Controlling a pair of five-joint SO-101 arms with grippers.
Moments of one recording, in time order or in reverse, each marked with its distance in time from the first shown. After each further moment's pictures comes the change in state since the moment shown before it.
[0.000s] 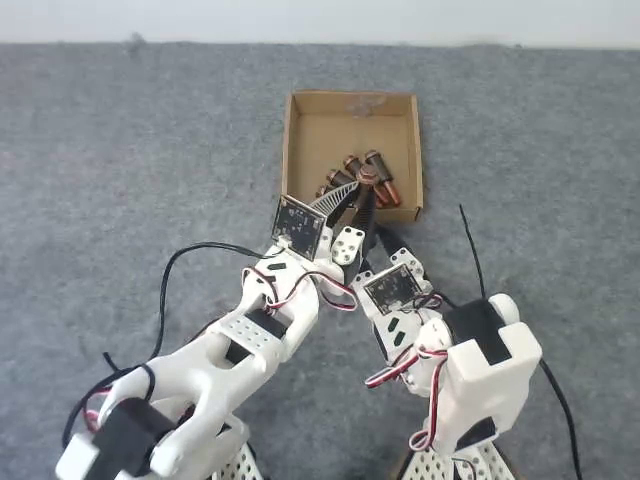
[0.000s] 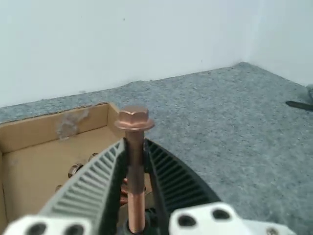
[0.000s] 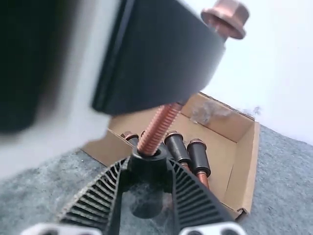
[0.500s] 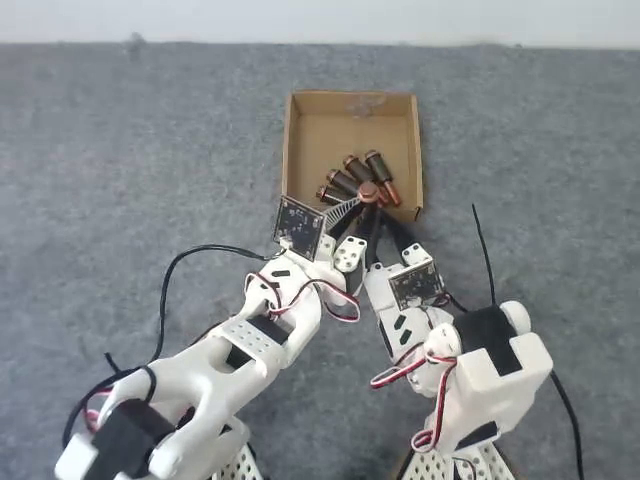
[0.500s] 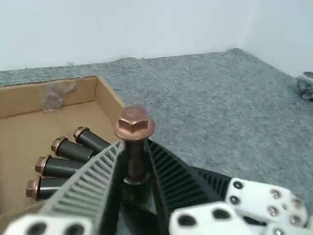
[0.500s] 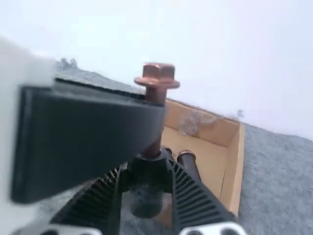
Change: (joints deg) left arm 1.3 -0.4 1.6 3.1 4.7; right arm 2.2 -3.4 1.4 -2.2 -8.1
